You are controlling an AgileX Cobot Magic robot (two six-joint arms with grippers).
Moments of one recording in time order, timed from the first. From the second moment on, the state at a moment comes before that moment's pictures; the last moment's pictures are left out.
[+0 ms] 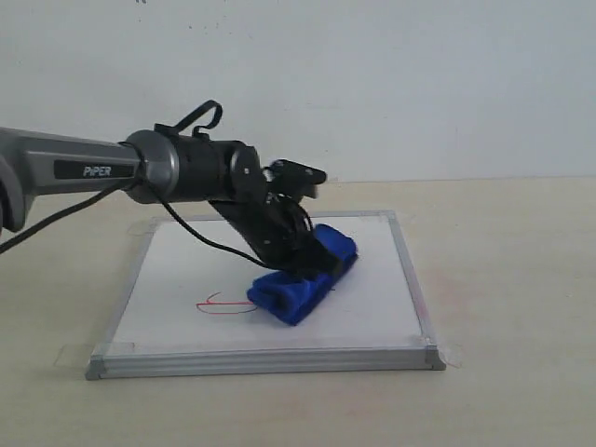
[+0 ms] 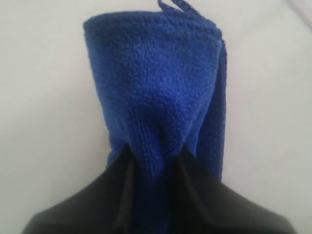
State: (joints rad) left arm -0.41 2.33 -1.74 -0.26 0.59 0.33; right arm 0.05 0.00 0.00 0.01 0.33 0.00
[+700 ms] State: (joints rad) left arm -0.35 2.31 -1.74 -0.12 0.68 0.19; right arm 0.05 0.00 0.00 0.01 0.33 0.00
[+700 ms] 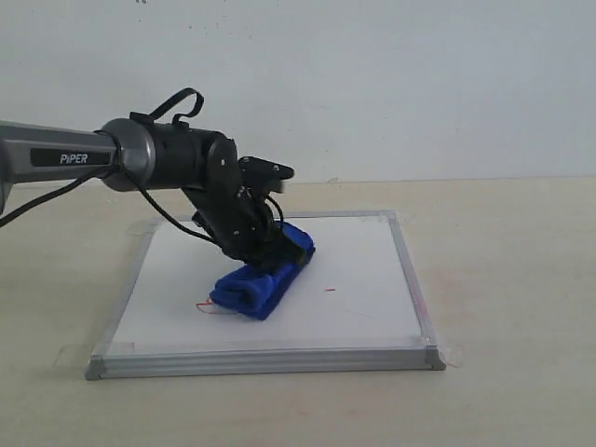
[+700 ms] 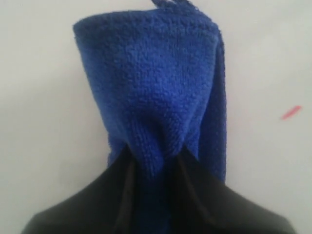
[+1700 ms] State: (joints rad) left arm -0.44 2.33 -1.74 0.18 0.55 -0.21; right arm 0.05 0.00 0.00 0.01 0.33 0.00
